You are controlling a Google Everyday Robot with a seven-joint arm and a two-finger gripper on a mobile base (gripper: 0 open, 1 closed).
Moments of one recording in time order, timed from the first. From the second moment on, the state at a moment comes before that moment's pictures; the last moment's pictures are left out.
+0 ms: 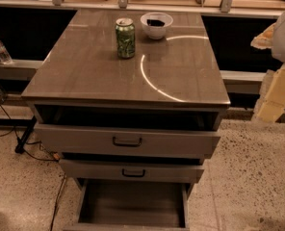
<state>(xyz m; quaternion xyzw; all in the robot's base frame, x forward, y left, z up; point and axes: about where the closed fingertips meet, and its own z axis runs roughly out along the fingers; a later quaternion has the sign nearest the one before) 0.438 -0.216 0.977 -0.60 0.78 -0.04 0.16</state>
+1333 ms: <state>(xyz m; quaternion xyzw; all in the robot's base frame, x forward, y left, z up) 0.544 -0.116 0.927 -0.63 0.74 0.02 0.24</state>
